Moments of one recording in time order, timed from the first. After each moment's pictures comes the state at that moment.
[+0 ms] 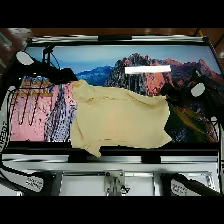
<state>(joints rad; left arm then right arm) -0.03 -1.69 1.71 1.00 -1.22 -1.39 -0.07 -1.29 1.08 -1.22 0.84 1.91</state>
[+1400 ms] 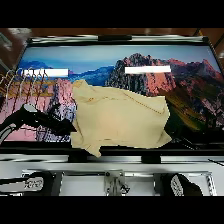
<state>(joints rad) 0.10 -1.45 0.77 0.86 -1.22 -1.18 -0.48 -0.81 0.66 -1.19 1.44 1.45</state>
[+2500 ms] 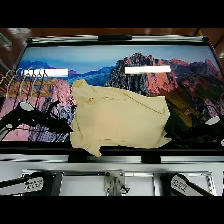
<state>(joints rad) 0.12 -1.39 0.79 0.85 -1.29 -1.13 -0.48 -1.24 0.65 -1.14 1.23 1.43</state>
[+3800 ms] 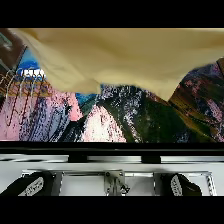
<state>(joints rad) 0.12 -1.03 1.99 0.78 -1.00 -1.11 -0.48 -0.74 1.63 -0.99 1.01 1.22</state>
